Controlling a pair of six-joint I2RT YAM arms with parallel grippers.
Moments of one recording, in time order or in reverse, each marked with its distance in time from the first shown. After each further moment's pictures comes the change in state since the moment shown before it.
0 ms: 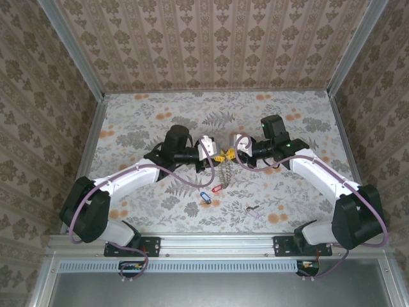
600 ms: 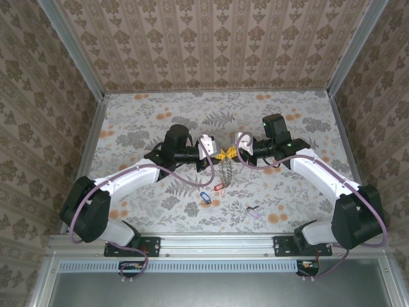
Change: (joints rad) left arm 0.000 0.003 0.000 0.036 0.015 -0.024; right arm -0.010 0.000 0.000 0.022 -0.030 0.031
